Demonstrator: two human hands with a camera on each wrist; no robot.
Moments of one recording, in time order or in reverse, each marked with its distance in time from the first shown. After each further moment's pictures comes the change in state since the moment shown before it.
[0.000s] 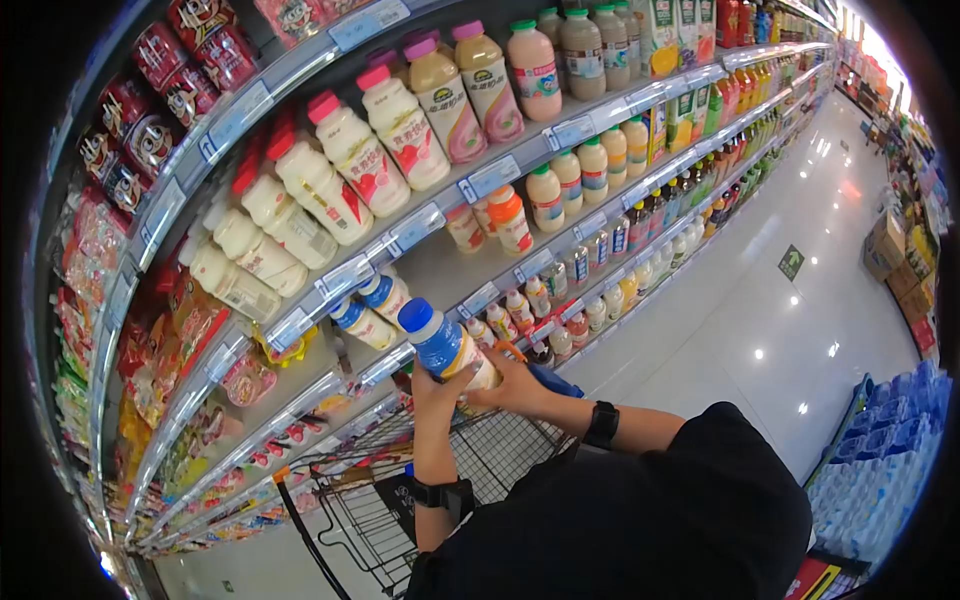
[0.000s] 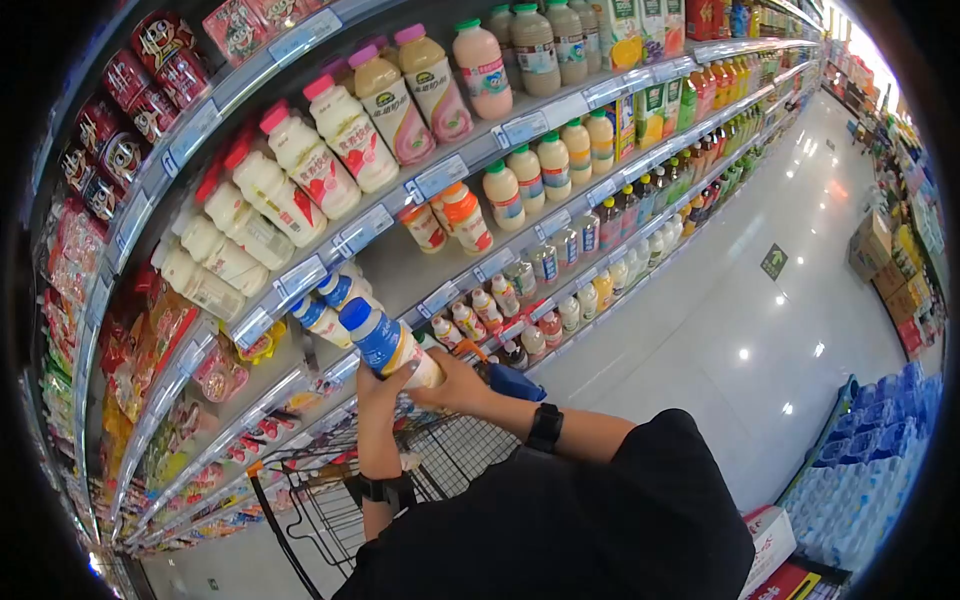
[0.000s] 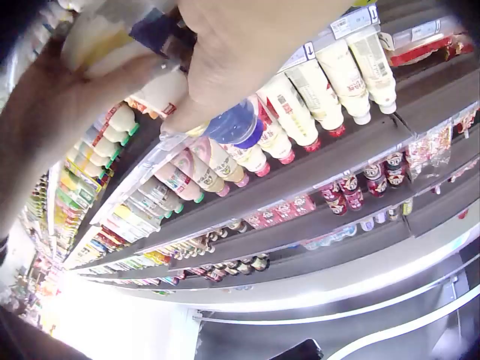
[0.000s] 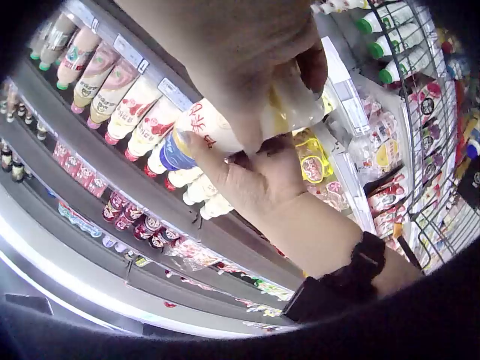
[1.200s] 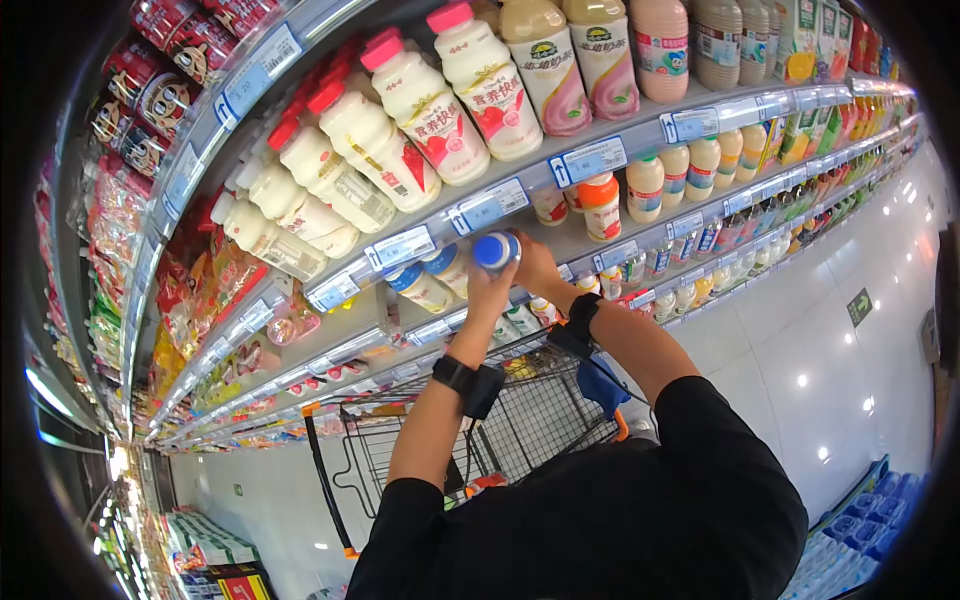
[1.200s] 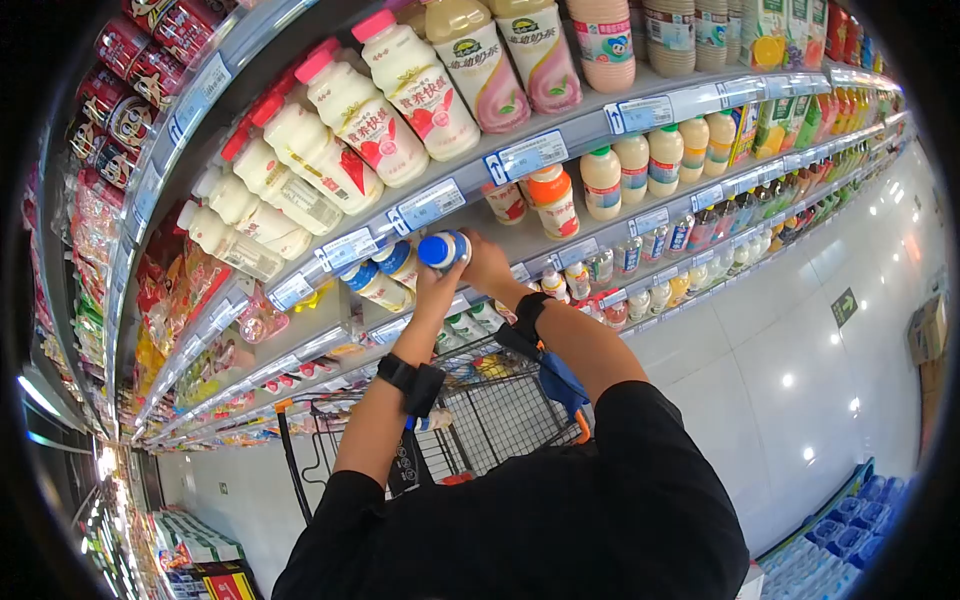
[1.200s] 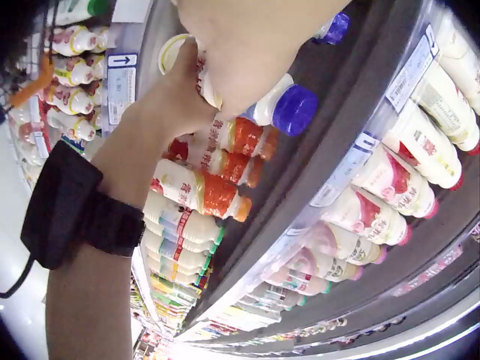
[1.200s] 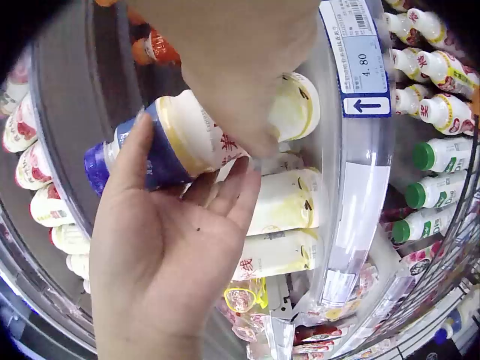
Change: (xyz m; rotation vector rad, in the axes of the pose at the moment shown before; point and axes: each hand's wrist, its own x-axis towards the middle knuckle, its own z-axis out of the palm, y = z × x) left_hand 0.169 -0.103 -0.033 0.444 0.153 0.304; right_hand 0.223 0.066 -0.020 -0.509 0.109 -0.264
